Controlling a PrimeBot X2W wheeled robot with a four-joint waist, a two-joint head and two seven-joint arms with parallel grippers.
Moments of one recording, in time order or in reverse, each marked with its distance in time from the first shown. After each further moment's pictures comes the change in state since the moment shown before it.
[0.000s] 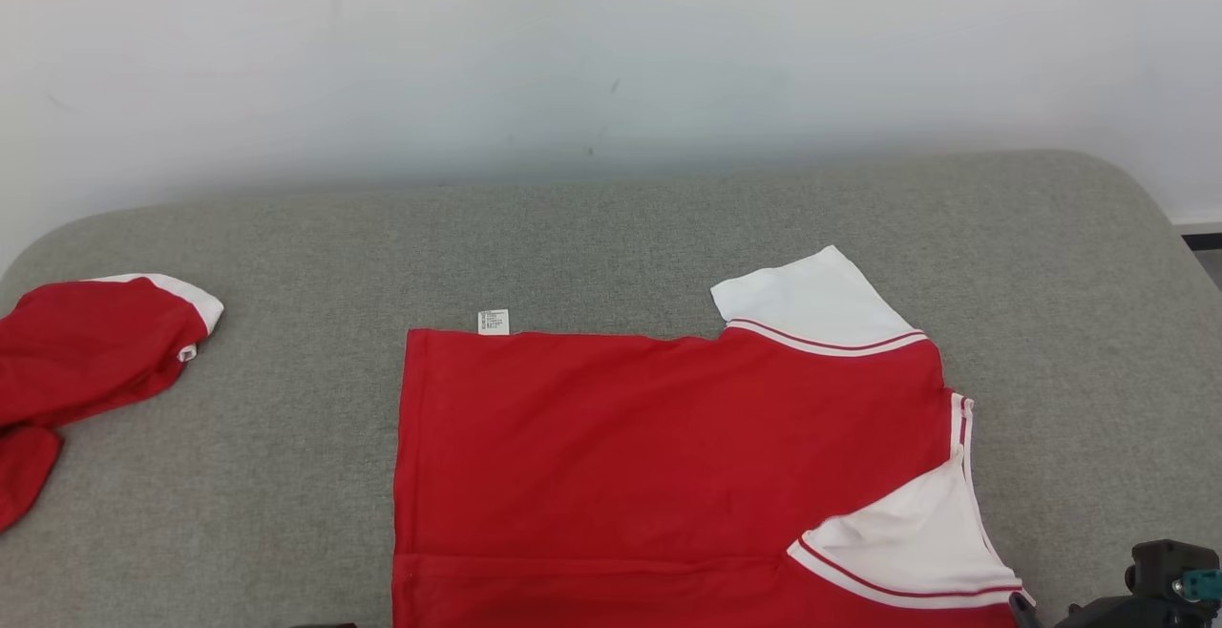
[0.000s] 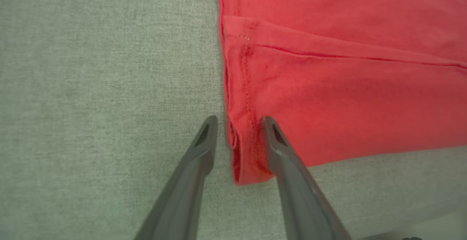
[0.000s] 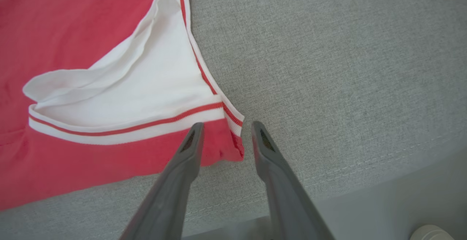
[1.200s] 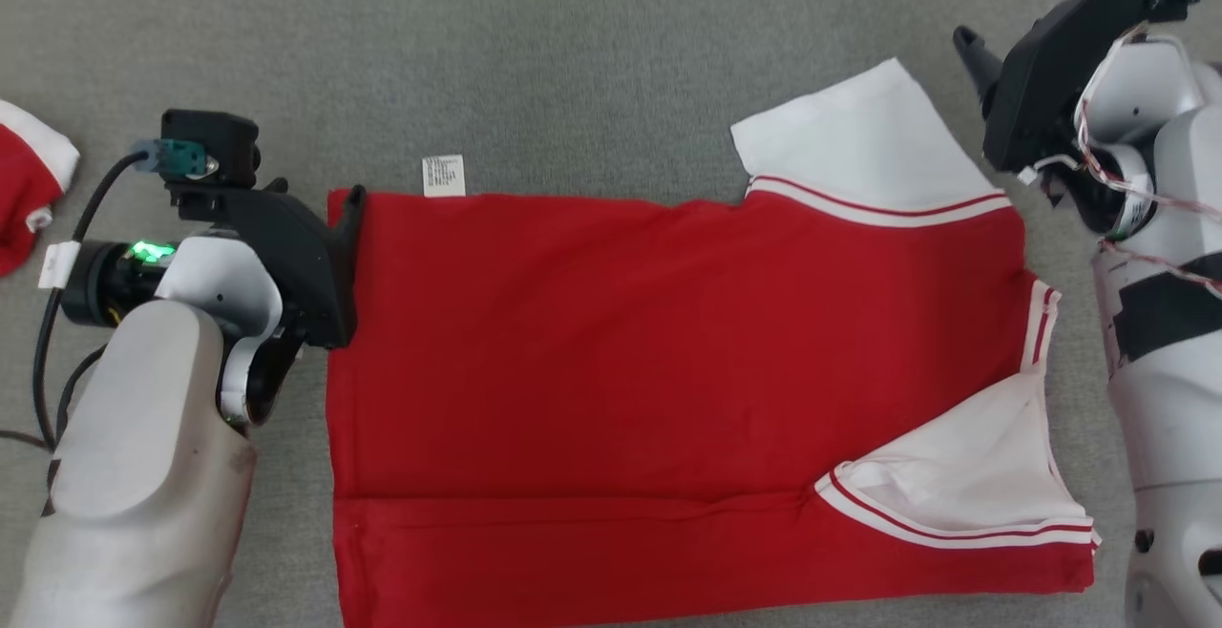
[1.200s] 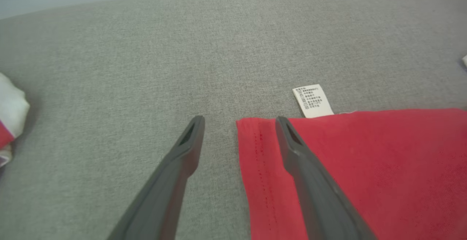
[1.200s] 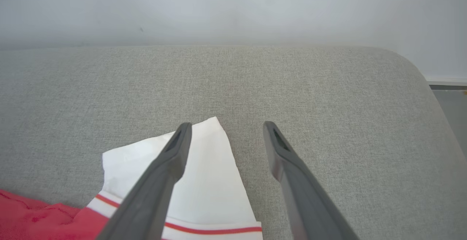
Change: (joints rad) left arm -0.749 0.113 0.001 0.047 -0.043 -0.043 0.349; right arm -1.059 -0.143 0.258 0.470 -0.052 0.000 0.053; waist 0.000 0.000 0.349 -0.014
